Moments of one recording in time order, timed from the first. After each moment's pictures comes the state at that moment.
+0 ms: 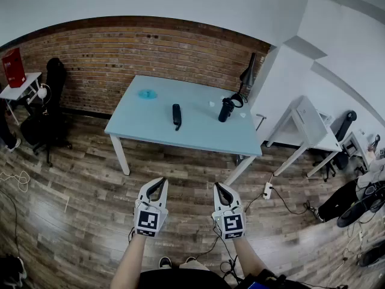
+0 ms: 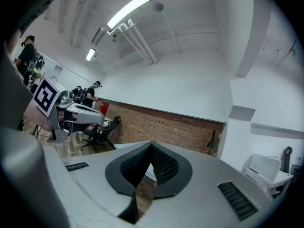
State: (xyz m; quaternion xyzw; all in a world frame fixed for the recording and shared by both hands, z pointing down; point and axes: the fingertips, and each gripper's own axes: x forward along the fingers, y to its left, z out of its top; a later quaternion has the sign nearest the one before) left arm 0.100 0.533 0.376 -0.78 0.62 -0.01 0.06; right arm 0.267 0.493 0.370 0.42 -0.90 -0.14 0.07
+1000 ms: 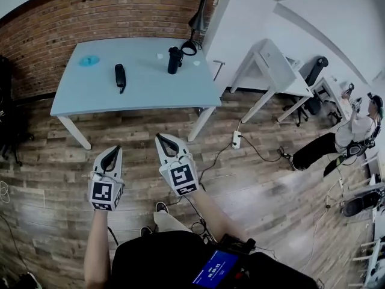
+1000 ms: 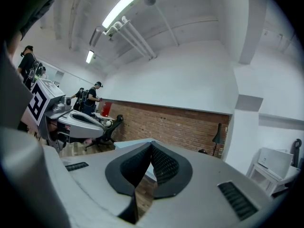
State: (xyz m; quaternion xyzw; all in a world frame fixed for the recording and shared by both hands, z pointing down) left arm 0.151 0.464 0.409 -0.81 0.58 -0.06 0.02; right arm 0.261 0.418 0.383 0.38 -0.92 -0.10 0.07
